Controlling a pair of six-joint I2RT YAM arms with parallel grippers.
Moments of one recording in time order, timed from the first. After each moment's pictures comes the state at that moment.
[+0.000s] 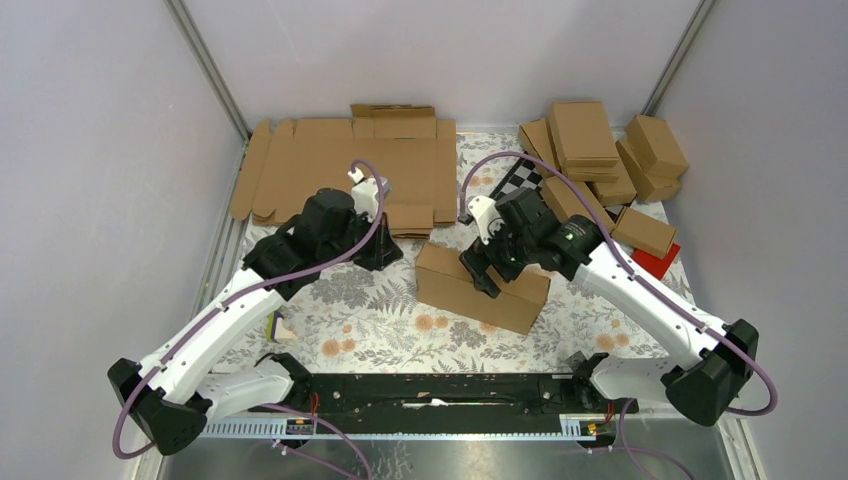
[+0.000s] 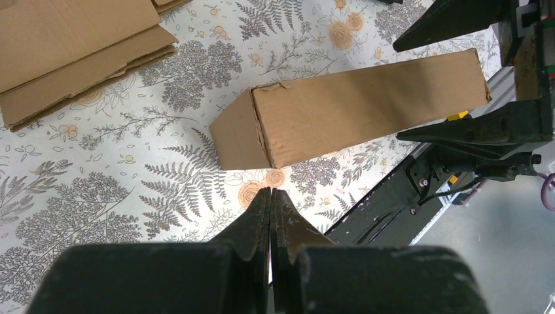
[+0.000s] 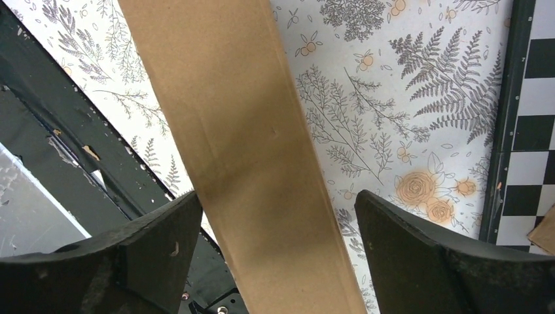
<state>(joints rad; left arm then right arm) -0.68 1.04 1.10 -0.65 0.19 -0.36 0.72 1.24 1.18 -0.90 -0.17 -0.13</state>
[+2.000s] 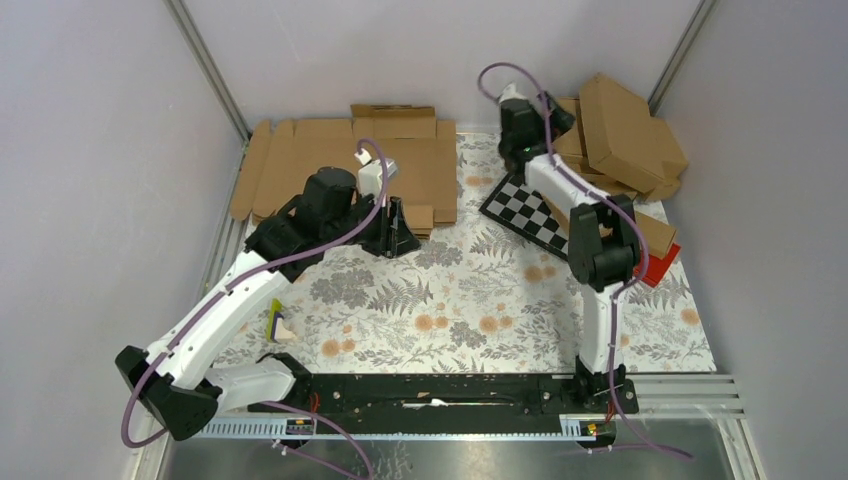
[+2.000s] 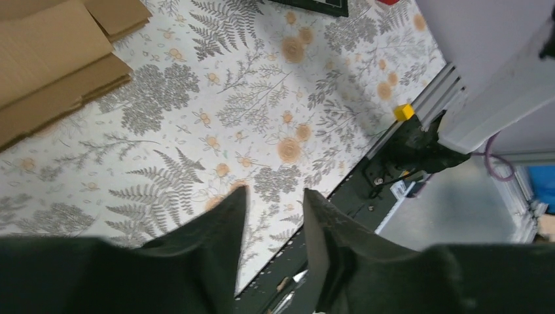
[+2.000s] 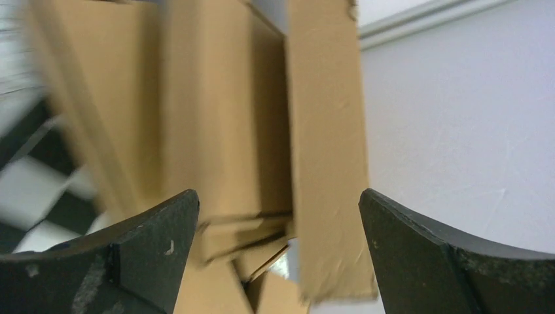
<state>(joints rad) -0.65 1.15 1.26 -0.68 0.34 -0.37 0.28 2.16 1.79 0.02 0.91 -0.76</state>
